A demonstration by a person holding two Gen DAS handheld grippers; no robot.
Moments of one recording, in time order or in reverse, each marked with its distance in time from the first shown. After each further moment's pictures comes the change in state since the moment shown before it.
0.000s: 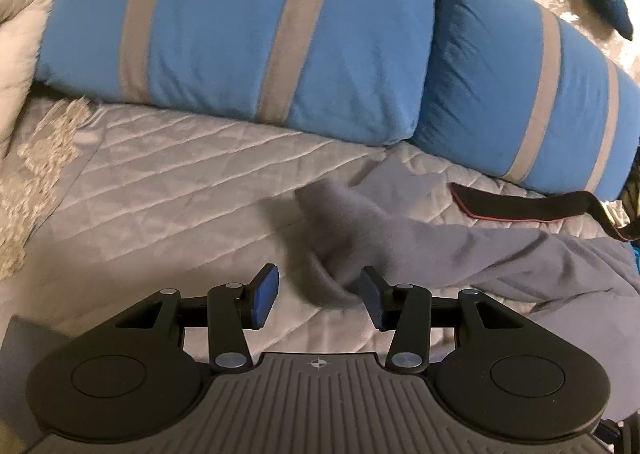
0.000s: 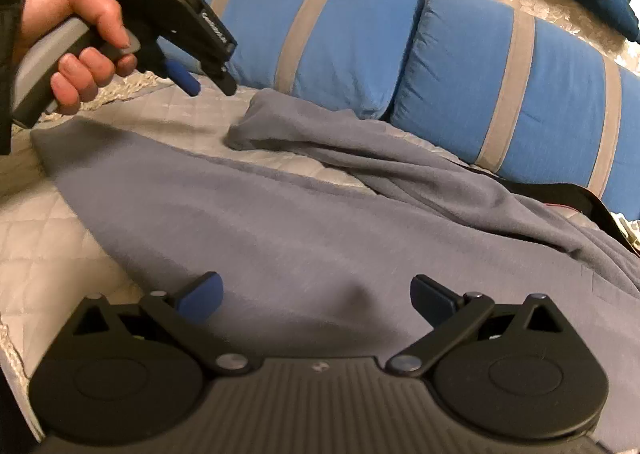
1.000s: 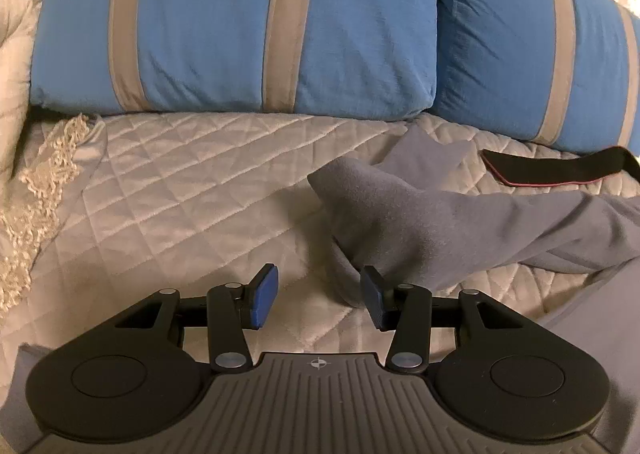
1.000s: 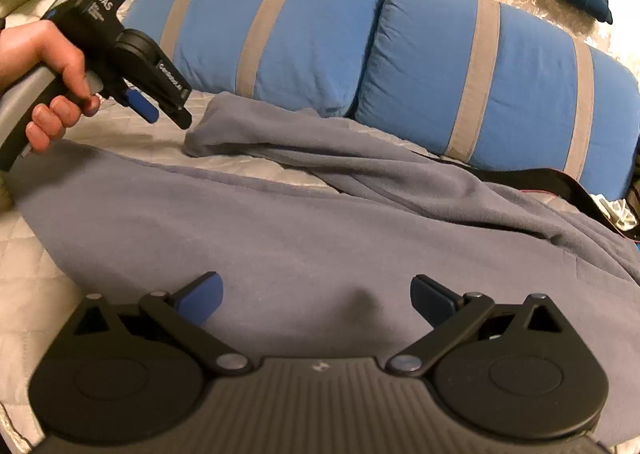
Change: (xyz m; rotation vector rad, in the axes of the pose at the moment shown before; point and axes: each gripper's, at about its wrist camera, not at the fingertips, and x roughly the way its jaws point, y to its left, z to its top) left arm 0.029 -0.004 -0.009 0.094 0.042 0.108; right arm 0.011 -0.013 -0.001 0.052 -0.012 -0.072
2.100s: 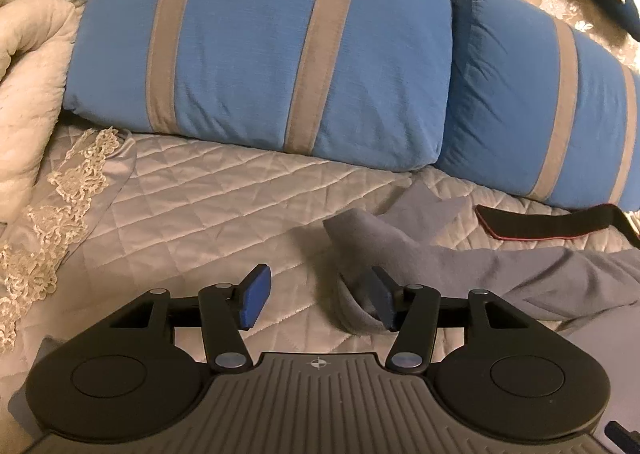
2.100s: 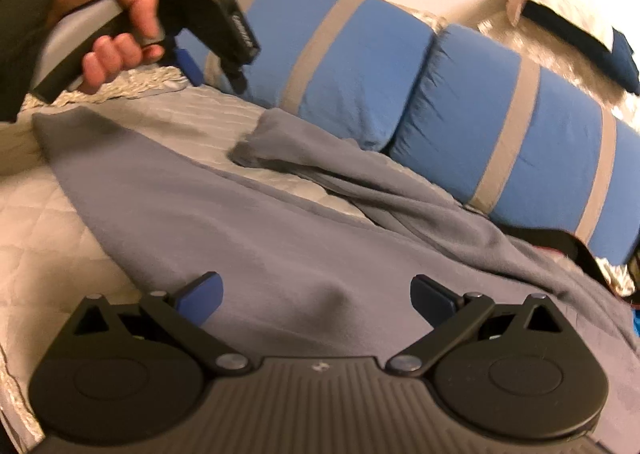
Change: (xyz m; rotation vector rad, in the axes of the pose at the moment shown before) left arm -0.042 0.011 0.008 -0.083 -0.102 0.008; right arm -0.016 0.043 0.001 -0.182 -0.072 0.016
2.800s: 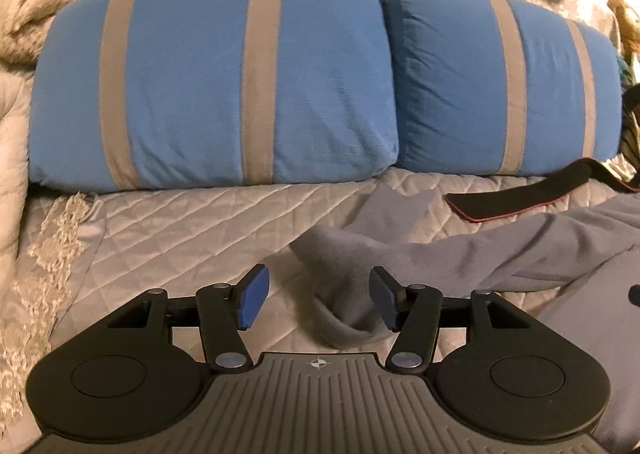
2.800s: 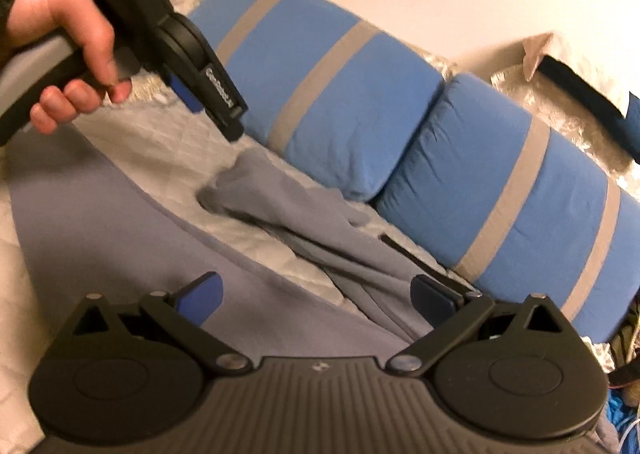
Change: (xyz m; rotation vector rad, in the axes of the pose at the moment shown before) left arm 0.005 -0.026 -0.007 0.219 -0.086 -0.038; right arm 0.034 -0.024 0.040 -0.112 -0.052 -0.051
